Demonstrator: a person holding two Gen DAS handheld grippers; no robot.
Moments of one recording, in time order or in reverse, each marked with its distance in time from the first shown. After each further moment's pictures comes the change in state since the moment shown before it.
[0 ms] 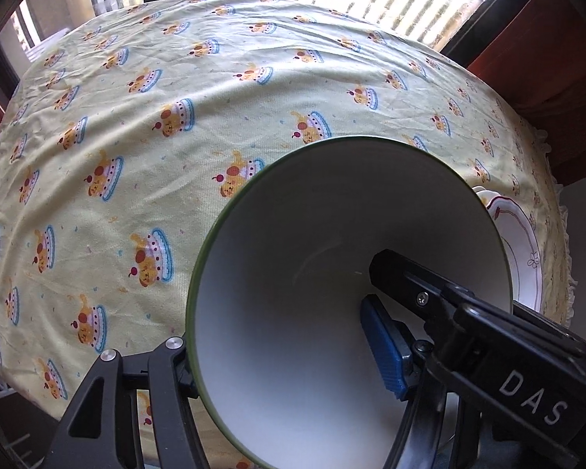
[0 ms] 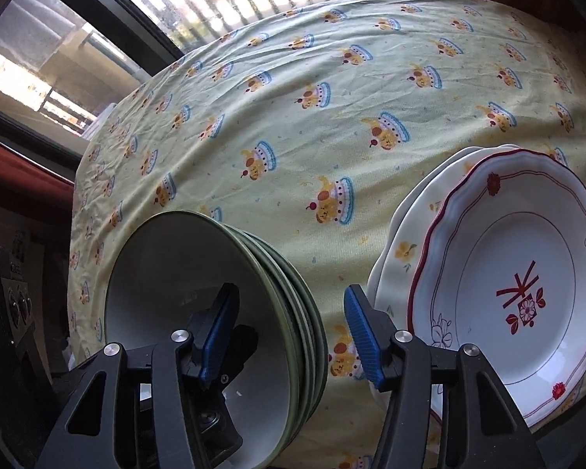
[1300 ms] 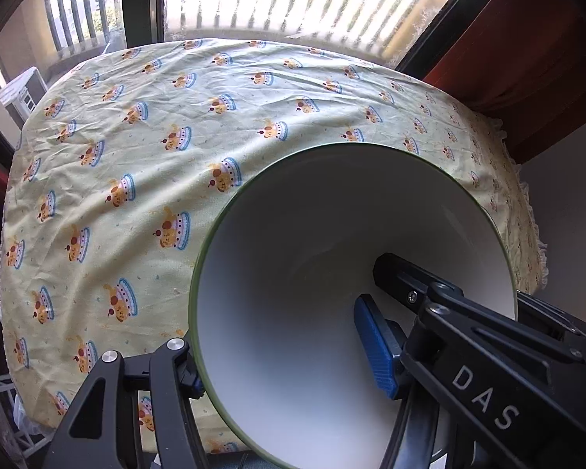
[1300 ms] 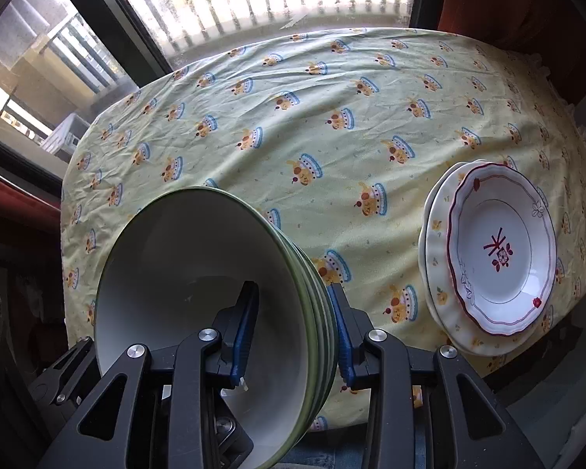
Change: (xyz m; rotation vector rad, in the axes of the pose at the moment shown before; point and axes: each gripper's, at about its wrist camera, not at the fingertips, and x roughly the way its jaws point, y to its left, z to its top) left arm -0.083 0.065 0.012 0.145 -0.036 -0.113; right arm -0.042 0.113 -0.011 0.052 -0.070 -0.239
